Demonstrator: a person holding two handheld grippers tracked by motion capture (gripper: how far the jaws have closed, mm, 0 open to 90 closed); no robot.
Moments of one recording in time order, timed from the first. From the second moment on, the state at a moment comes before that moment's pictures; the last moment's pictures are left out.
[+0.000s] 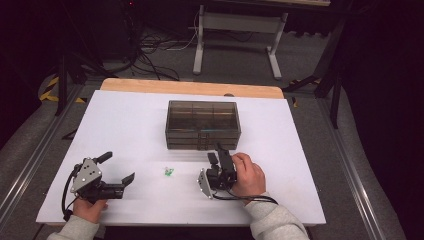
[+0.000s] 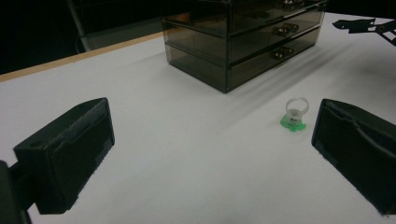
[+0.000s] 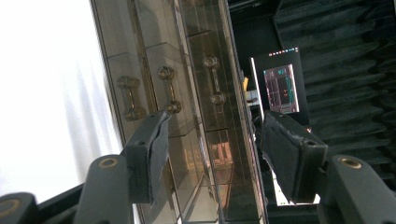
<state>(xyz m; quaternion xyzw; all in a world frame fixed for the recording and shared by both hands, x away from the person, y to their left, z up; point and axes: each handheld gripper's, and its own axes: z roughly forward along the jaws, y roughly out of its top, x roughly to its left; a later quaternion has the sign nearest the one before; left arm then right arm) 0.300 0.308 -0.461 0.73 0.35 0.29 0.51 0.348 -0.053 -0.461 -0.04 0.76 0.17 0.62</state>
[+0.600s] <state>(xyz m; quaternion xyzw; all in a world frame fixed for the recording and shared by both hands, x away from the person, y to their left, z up) 0.300 0.308 -0.461 0.73 0.35 0.29 0.51 0.352 -0.046 -0.474 -0.05 0.75 0.13 0.65</state>
